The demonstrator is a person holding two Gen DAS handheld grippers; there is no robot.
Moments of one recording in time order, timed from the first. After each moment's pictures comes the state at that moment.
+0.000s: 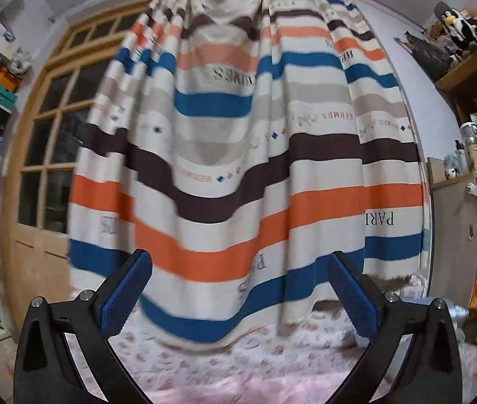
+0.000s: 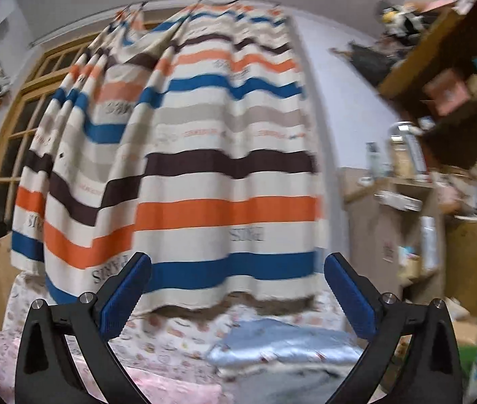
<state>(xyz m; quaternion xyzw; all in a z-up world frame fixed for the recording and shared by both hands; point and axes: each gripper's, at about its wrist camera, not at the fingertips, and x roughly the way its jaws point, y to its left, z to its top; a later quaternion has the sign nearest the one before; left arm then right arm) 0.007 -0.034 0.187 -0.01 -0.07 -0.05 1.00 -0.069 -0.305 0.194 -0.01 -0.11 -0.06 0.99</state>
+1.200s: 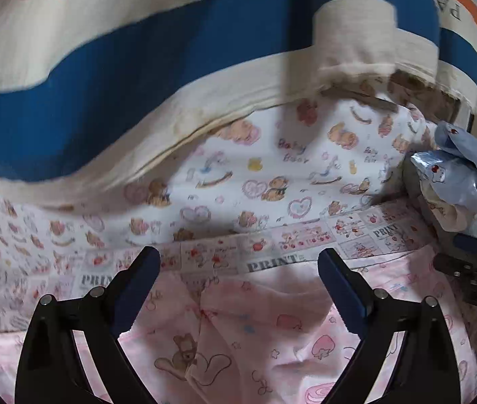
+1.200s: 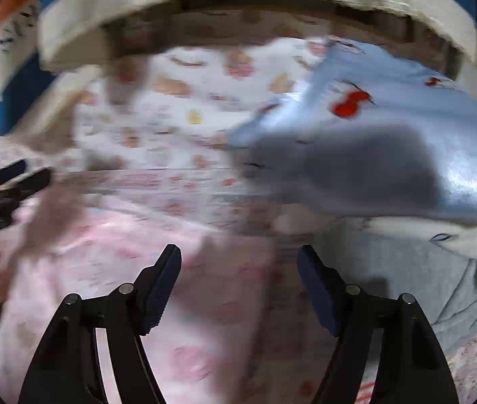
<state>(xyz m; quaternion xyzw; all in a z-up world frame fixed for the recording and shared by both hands) 0.262 -0.071 -0.013 0.01 0.31 -0.11 0.94 0.242 -0.305 -0.033 0.00 0.39 0.00 0.92</state>
